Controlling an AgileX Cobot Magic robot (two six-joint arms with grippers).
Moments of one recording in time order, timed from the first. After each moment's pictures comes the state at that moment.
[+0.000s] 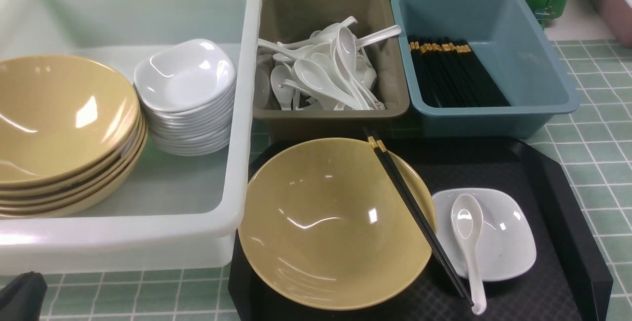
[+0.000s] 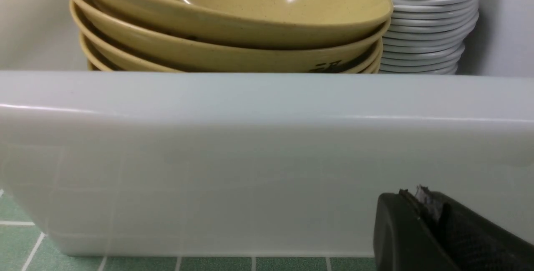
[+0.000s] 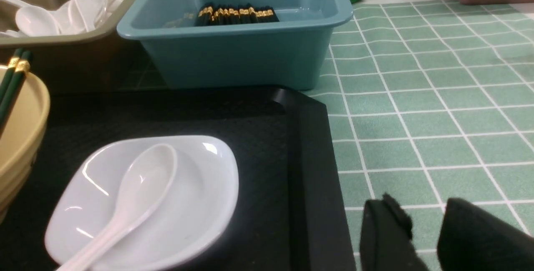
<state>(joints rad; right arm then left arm) 0.00 -0.01 0.03 -0.02 0.31 0.11 0.06 -0.01 0.03 -0.10 0.31 0.08</state>
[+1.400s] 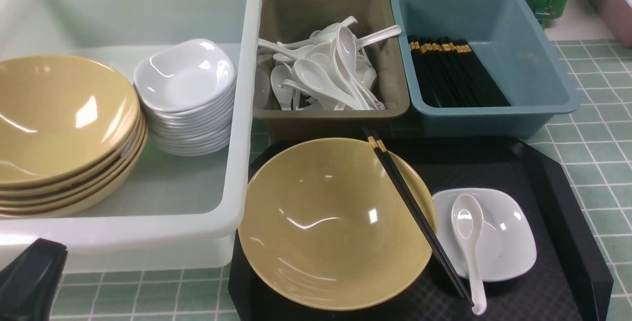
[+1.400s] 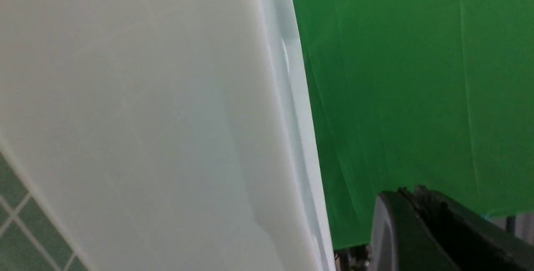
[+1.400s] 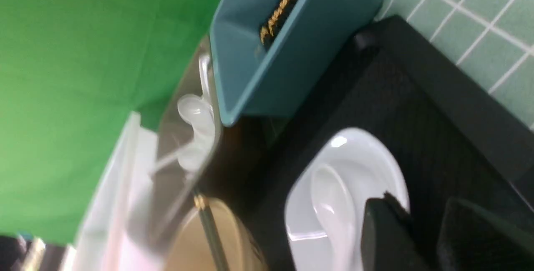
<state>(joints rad) 0.01 -0.01 0.02 0.45 0.38 0.62 0.06 -0.01 -0.03 -1.07 0.24 -0.17</state>
